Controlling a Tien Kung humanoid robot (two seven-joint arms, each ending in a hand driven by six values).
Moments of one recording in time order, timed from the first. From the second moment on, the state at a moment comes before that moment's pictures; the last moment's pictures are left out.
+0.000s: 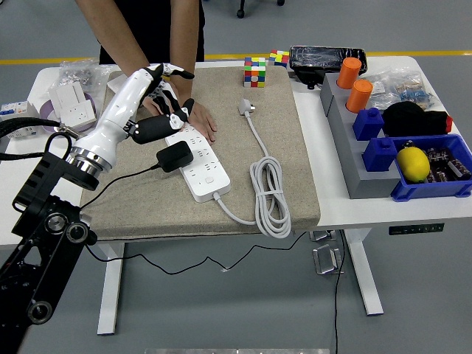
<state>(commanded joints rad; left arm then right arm) -0.22 0.02 -1.41 -1.68 1.83 -0.07 0.05 0.09 -0.33 0.35 0.47 -0.04 -0.38 -0.15</state>
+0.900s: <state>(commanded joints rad) -0.13 0.05 -1.47 -1.71 1.17 -0.11 0.12 0.08 -0.33 0.35 0.47 -0.04 -0.38 -0.16</state>
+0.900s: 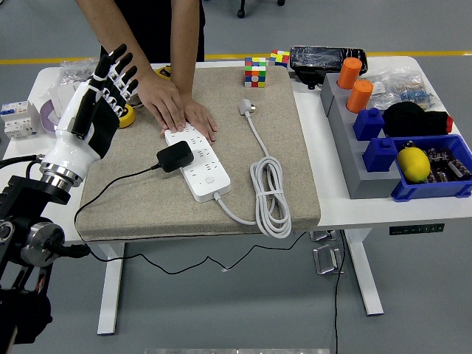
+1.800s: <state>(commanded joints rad) -0.19 0.13 -1.17 -1.51 2.27 -0.20 0.08 0.09 -0.33 0.35 0.47 -0.04 -0.38 -0.16</state>
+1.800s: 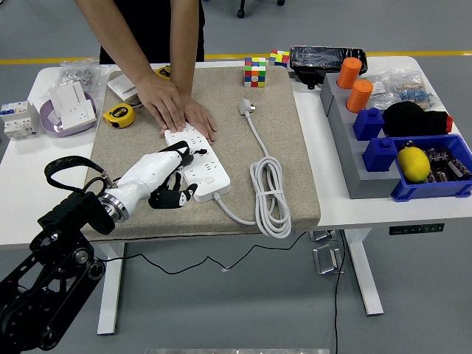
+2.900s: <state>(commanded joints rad) -0.29 0.08 -1.12 -1.27 2.27 -0.18 0.07 0.10 -0.33 0.34 0.47 -0.04 -0.38 -0.15</state>
